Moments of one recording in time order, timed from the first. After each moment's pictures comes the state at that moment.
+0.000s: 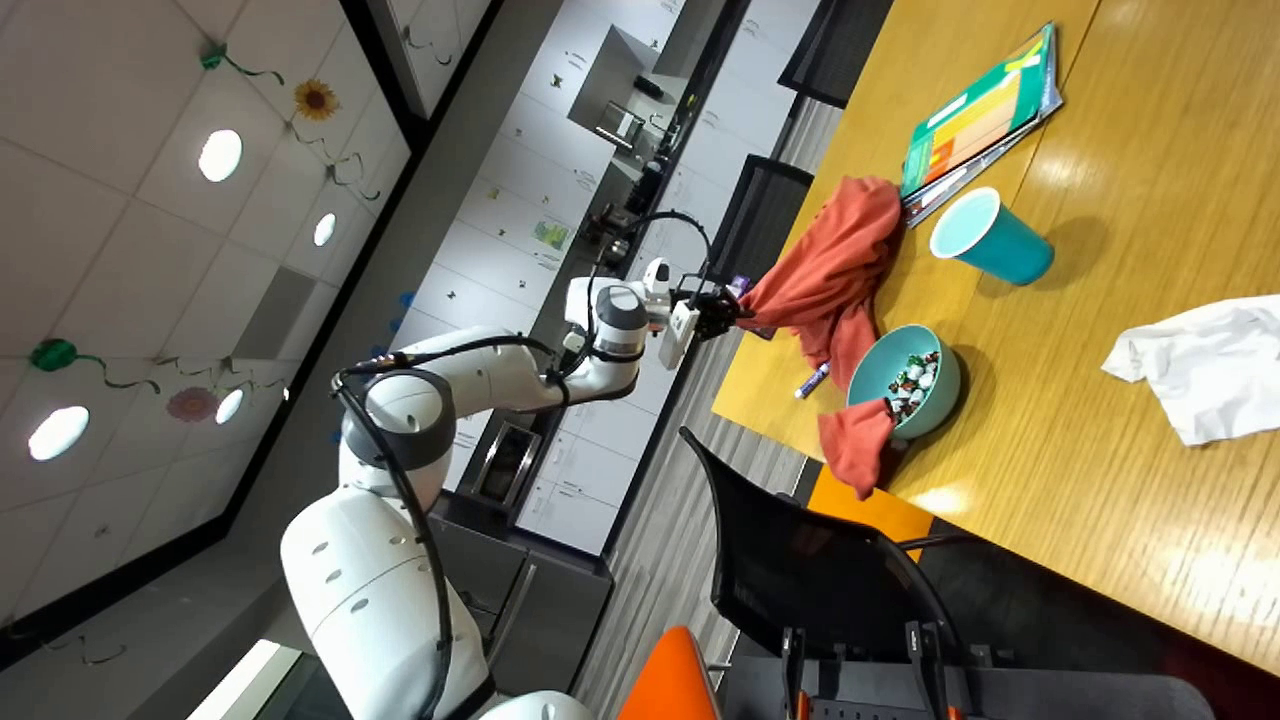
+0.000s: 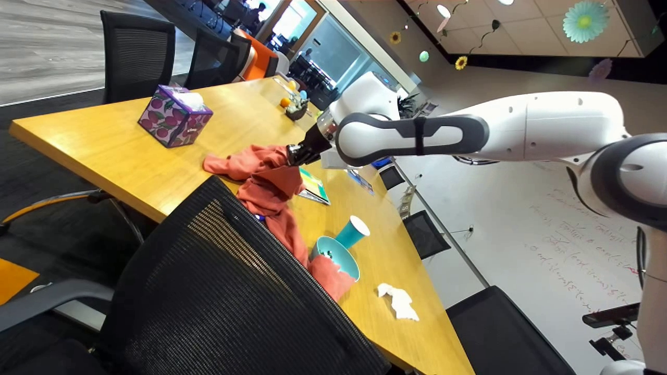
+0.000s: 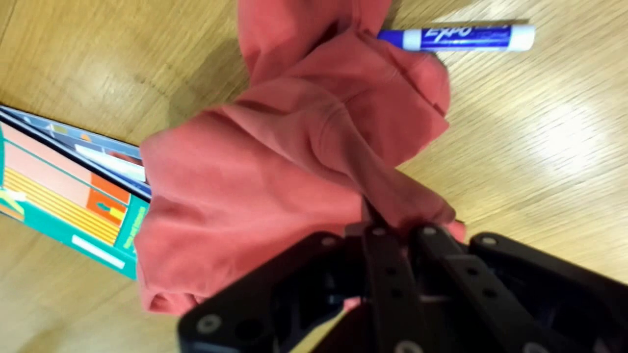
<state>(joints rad) 0.33 0.63 -0.13 -1.68 -0.27 2.61 0.17</state>
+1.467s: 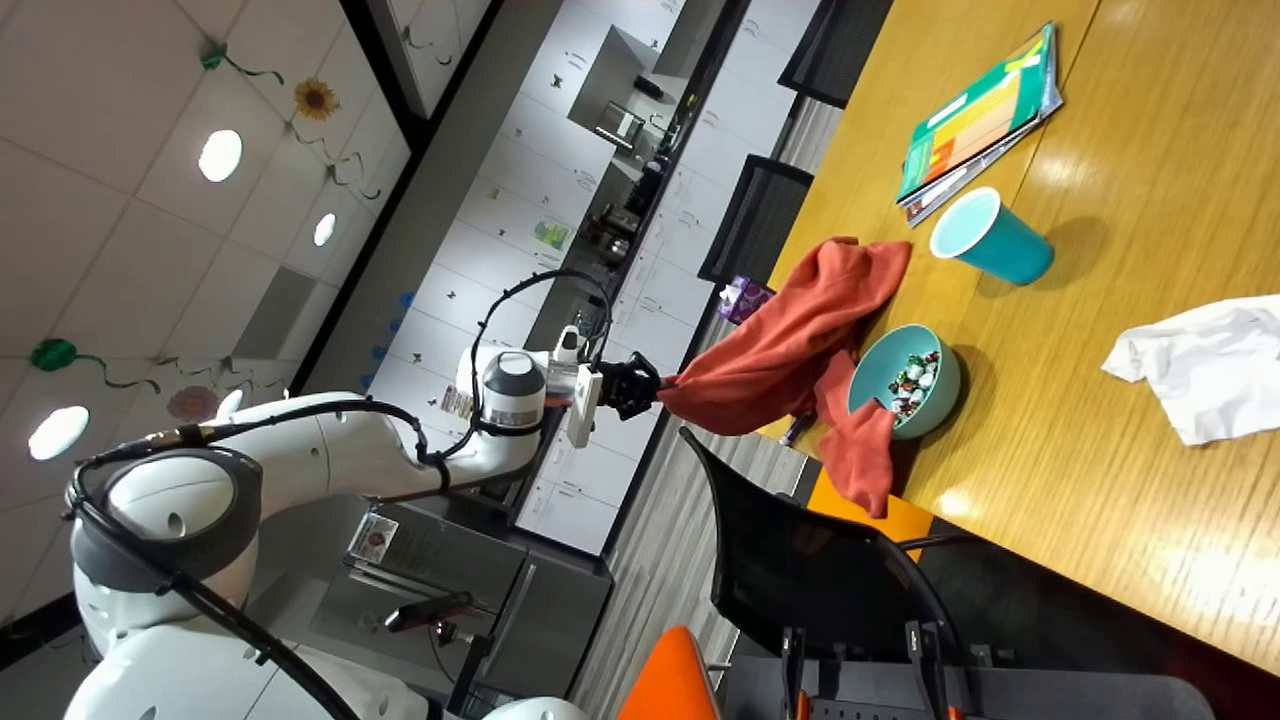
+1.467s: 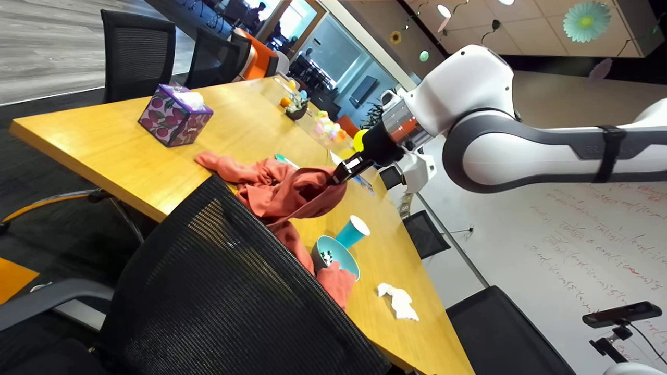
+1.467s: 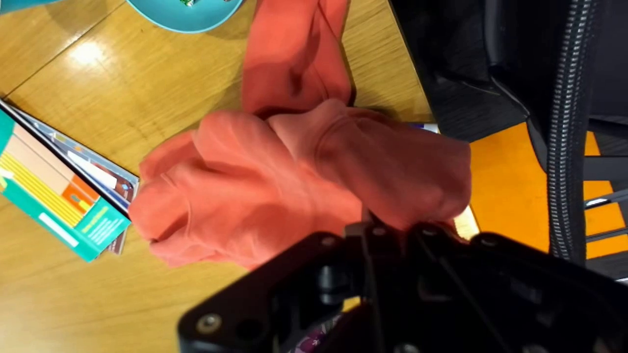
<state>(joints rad) 0.29 0.03 0.09 -2.27 -0.40 2.51 0.14</state>
